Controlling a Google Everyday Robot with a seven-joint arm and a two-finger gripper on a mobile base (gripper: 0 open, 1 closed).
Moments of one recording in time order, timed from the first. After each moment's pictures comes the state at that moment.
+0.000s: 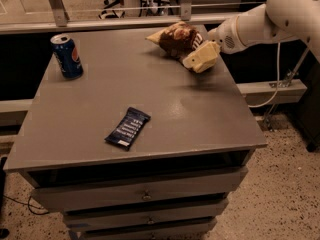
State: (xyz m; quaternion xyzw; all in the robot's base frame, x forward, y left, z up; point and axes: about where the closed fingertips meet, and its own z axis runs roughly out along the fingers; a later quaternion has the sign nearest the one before) arm 0.720 -0.131 0.890 -0.43 0.78 0.16 0.42
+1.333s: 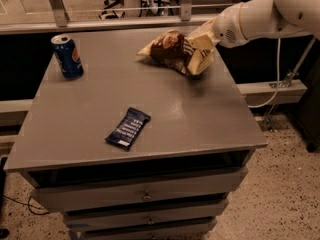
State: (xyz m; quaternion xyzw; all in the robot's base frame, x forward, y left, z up) arm 0.689 -0.107 0.937 -0.48 0.72 0.16 0.47
